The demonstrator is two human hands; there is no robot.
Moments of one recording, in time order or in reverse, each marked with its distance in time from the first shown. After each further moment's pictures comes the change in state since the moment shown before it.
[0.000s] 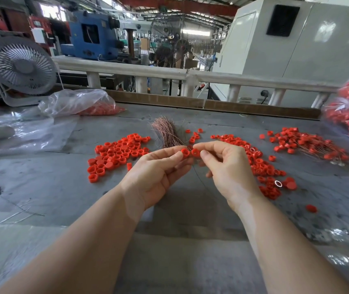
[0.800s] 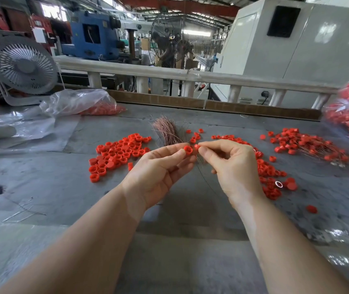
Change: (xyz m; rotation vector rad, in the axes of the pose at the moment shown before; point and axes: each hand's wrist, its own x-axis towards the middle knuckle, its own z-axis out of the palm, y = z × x) left_hand -0.003 0.002 0.002 -0.012 -0.055 0.017; right_hand 0.001 -0.004 -0.002 0.026 0.117 -0.100
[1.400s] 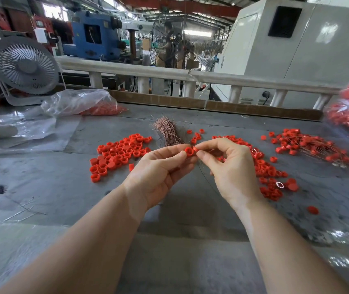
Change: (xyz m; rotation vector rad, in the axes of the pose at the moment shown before) left_hand -0.001 0.000 0.001 0.006 0.003 0.005; right_hand -0.002 -0.001 0.002 -0.106 -0.059 -0.068
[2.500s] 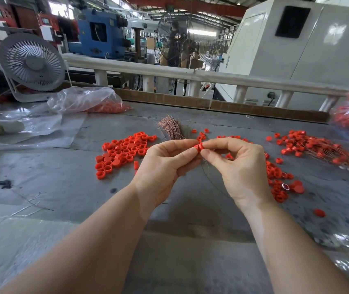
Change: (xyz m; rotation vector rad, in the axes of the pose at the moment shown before) left_hand 0.002 -0.004 0.000 0.106 -0.036 0.201; right_hand 0.001 -0.002 -0.001 0.103 0.049 -0.051
